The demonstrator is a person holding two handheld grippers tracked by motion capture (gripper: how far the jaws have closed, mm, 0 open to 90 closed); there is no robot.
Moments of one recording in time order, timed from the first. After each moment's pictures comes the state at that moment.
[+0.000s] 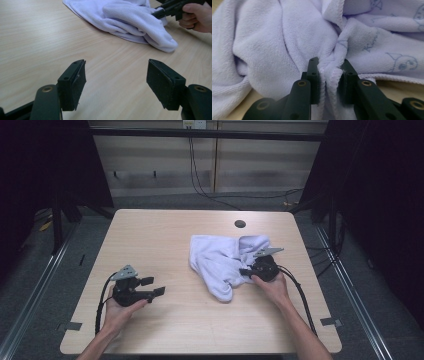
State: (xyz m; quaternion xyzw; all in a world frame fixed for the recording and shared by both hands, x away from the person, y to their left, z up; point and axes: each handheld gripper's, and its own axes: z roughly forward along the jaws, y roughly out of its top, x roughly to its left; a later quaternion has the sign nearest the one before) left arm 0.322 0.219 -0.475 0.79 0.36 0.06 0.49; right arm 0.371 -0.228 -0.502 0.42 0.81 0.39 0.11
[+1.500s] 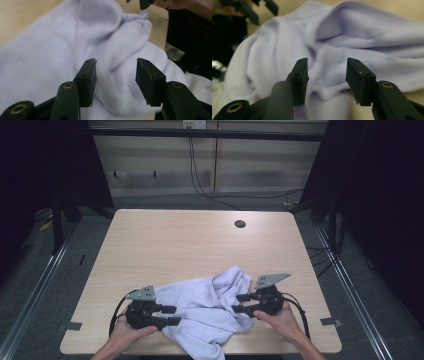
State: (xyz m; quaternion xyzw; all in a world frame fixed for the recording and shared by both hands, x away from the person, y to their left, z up) left arm 0.271 0.178 -0.466 0.84 0.25 -0.06 0.48; right arm 0.266 -0.208 -0.462 0.33 0.83 0.45 0.01
